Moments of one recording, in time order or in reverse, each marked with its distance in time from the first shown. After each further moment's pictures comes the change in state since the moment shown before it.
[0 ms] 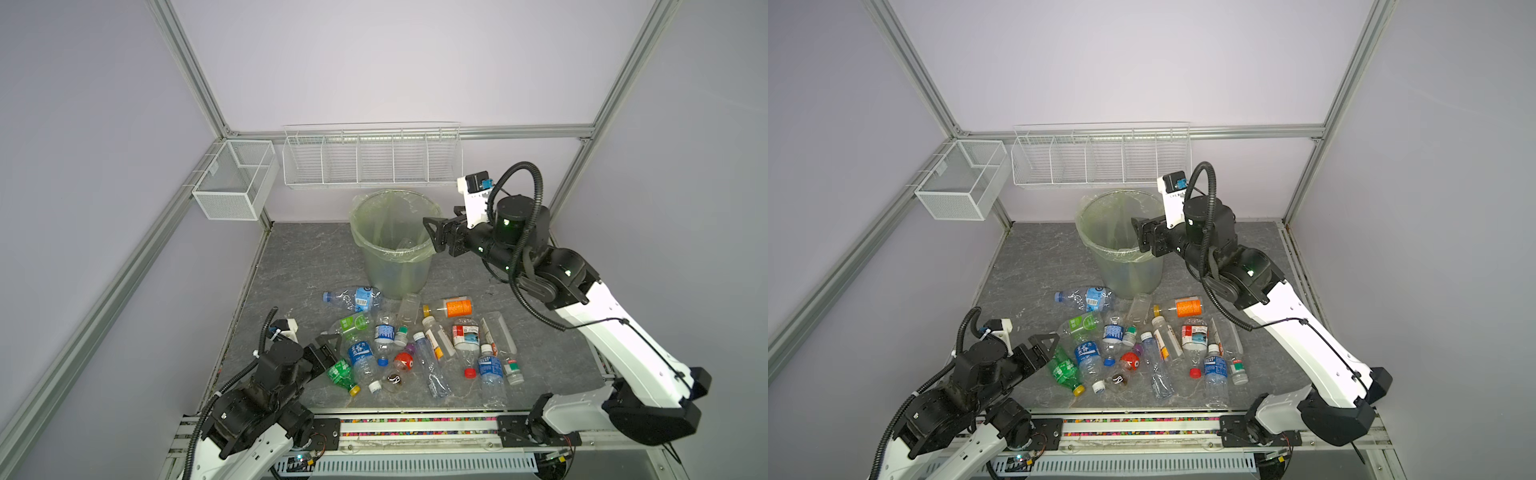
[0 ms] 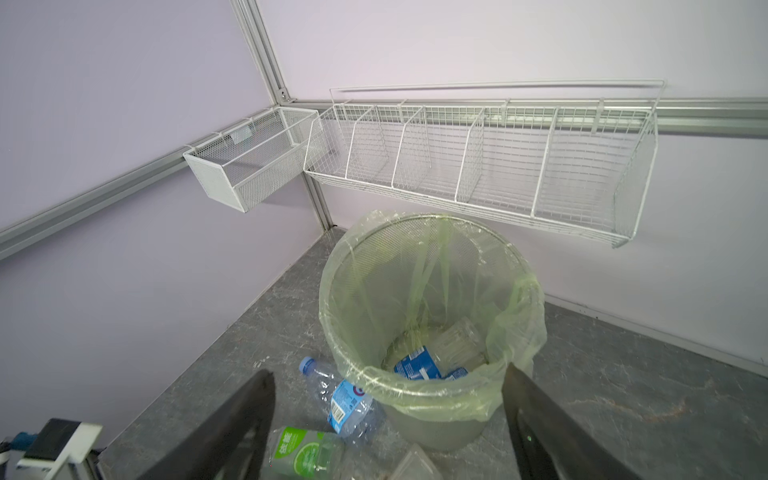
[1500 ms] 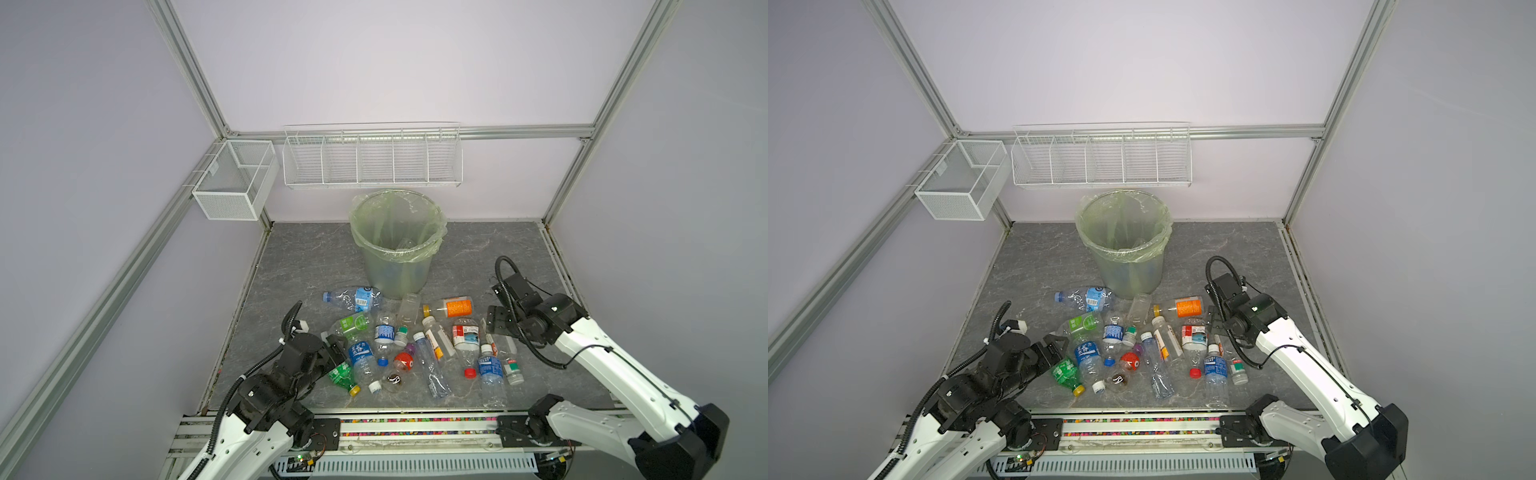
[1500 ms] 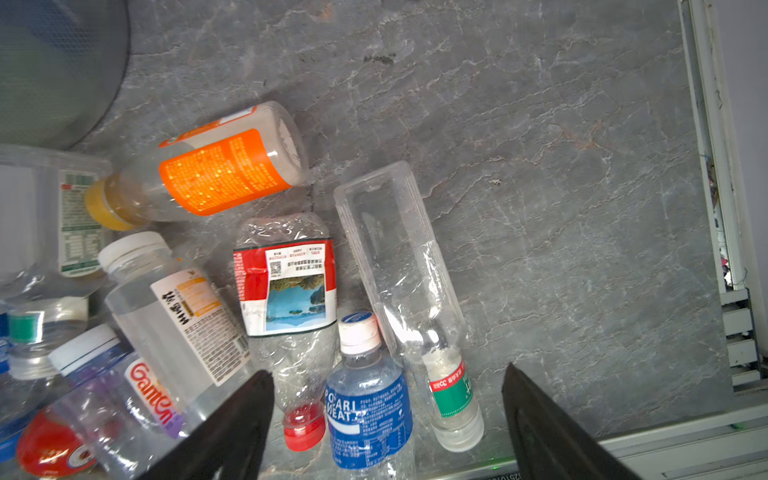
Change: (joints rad) left arm 0.000 0.106 -0.107 0.068 -0.007 -0.024; right arm -0.269 -0.249 -0.759 -0.507 0.115 0.474
